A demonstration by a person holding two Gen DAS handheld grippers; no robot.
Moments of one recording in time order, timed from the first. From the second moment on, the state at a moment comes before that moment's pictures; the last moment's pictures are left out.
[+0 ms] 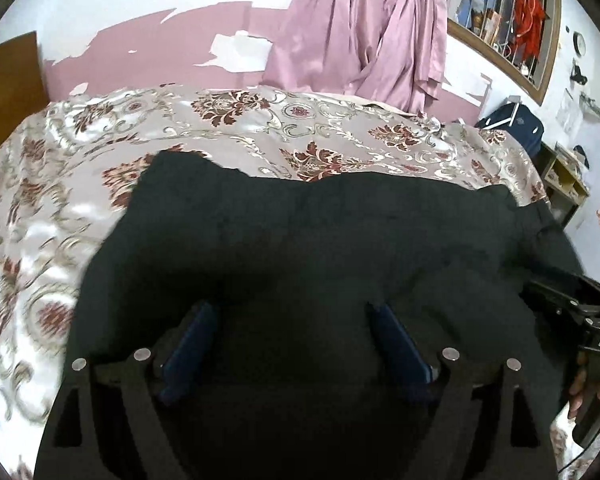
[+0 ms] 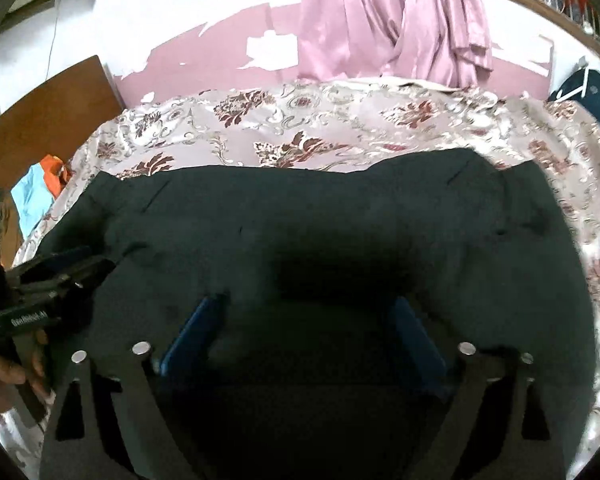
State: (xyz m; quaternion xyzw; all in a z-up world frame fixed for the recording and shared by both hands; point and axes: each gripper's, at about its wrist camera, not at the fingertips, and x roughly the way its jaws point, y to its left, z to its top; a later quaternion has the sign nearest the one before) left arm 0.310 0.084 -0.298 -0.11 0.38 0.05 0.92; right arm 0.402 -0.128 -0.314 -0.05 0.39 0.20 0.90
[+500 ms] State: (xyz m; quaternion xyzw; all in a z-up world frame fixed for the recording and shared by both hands) left arm 0.084 0.102 -0.248 -0.11 0.38 0.07 0.91; right arm 0.230 -0.203 -0.242 -0.04 0.39 0.25 0.89
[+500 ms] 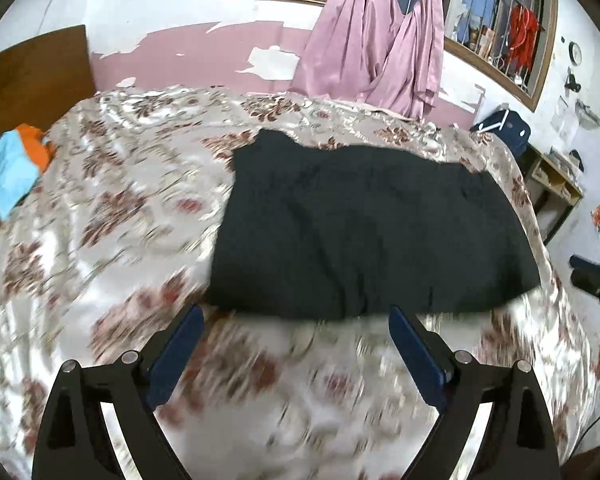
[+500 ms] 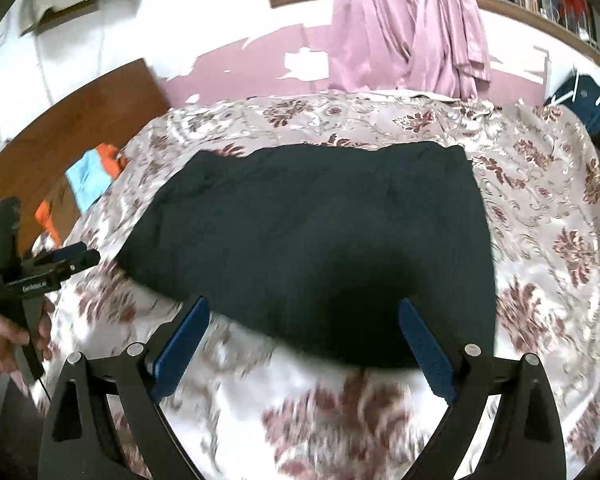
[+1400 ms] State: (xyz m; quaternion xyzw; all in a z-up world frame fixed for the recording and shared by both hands) left arm -0.080 0.045 -0.201 -0.14 0.36 0.08 0.92; right arm 0.005 -0.345 -0.171 0.01 0.33 0.29 0.90
